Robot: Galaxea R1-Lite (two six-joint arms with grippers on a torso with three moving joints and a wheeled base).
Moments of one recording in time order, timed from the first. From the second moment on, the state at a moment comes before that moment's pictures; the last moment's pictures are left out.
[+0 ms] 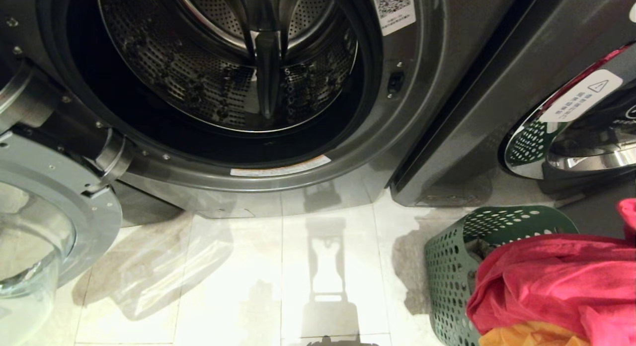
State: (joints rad) left arm 0.00 0.00 0.00 -0.11 0.01 -0.03; right arm 0.08 1.02 -1.35 1.32 0.37 0.13
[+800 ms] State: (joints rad) left arm 0.00 0.00 0.00 -0.11 0.01 -0.03; right arm 0.08 1.03 -1.31 1.26 0.37 0.12
